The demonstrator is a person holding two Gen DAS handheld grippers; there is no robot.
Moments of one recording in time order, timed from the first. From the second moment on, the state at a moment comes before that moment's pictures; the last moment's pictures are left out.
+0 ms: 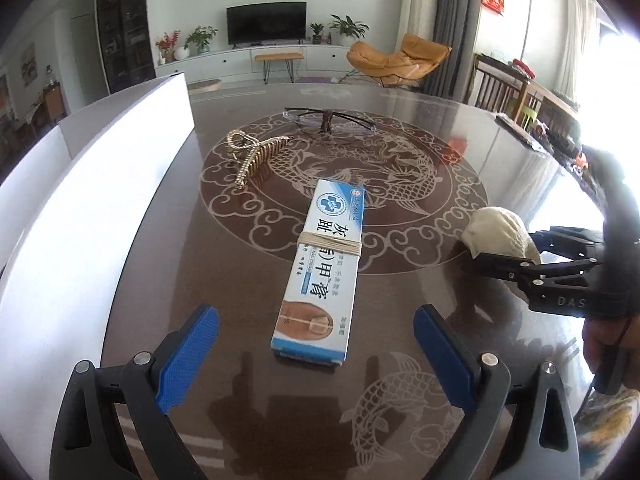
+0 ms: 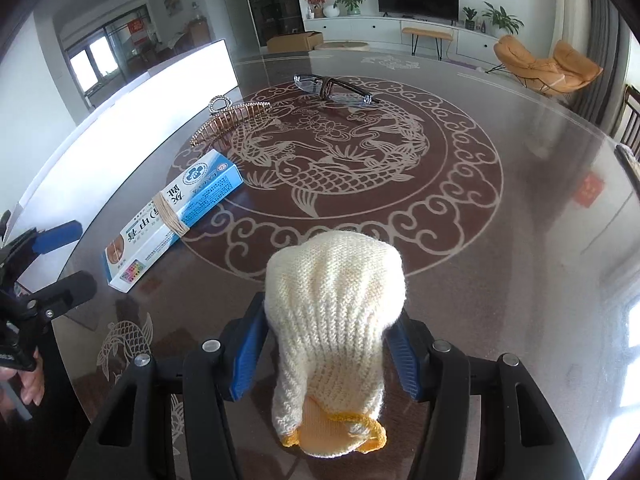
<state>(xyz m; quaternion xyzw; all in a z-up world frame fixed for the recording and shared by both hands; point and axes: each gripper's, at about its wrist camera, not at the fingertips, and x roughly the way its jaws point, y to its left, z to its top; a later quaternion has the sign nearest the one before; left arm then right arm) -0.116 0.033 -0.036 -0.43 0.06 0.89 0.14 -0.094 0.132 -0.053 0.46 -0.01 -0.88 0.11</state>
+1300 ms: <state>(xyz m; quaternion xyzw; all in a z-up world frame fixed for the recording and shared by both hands) -0.091 -0.250 0.004 -0.44 -0.16 0.88 -0.07 -0.243 -0.242 0.020 0.45 0.10 -0.83 0.32</state>
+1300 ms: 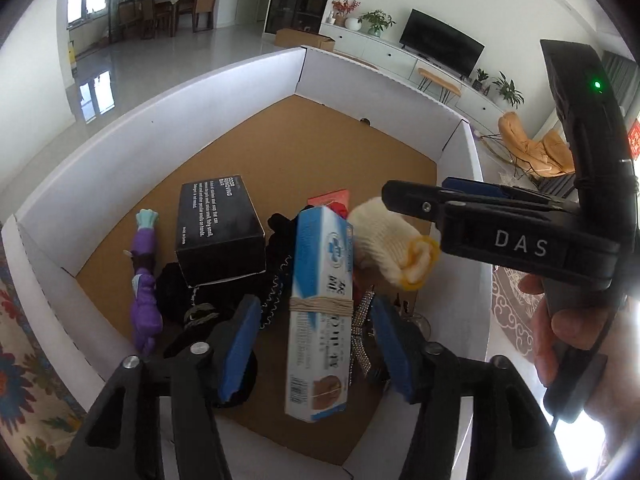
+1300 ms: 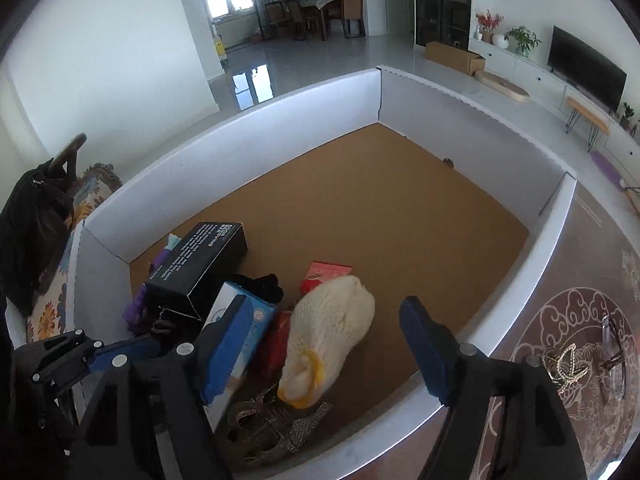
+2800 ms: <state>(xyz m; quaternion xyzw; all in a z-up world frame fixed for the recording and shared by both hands) -0.081 0.005 -0.058 -0.47 -0.01 0.88 0.07 -0.090 0.126 -0.065 0.46 0.04 -0.89 0.06</state>
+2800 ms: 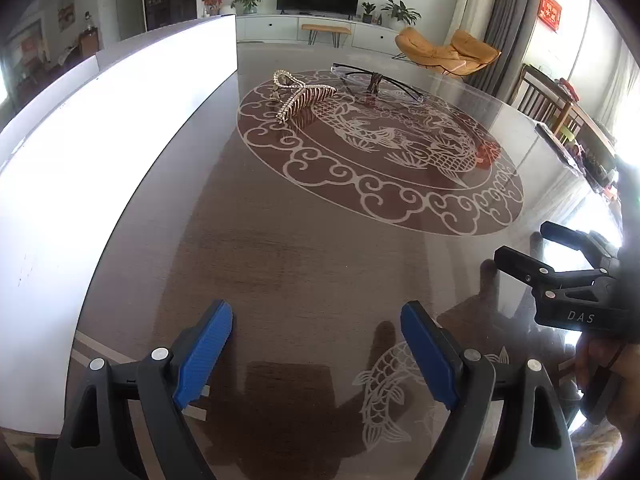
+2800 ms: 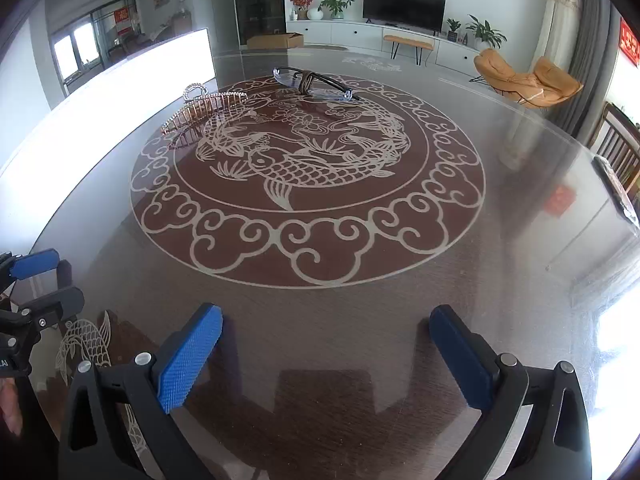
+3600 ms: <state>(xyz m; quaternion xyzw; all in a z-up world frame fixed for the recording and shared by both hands) -0.113 0.020 -0.064 -0.49 0.04 0.87 0.06 -0.090 0.126 -0.065 0.46 0.04 -0.89 0.06</state>
